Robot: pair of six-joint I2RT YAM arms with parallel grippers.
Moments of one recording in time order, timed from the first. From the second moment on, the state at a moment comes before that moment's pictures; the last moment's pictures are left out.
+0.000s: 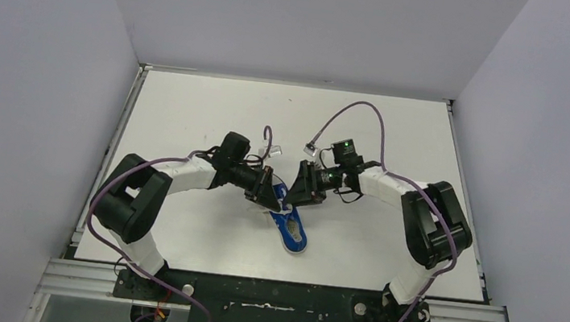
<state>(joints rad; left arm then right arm) -0.51 1.70 0.86 -0.02 0.97 -0.35 0.46 1.77 0.95 -0.15 -1.00 0.50</state>
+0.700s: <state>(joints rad) -0.46 1.70 0.86 0.06 1.02 -0.46 0.65 1.45 0.87 -0.24 -0.62 -0.42</state>
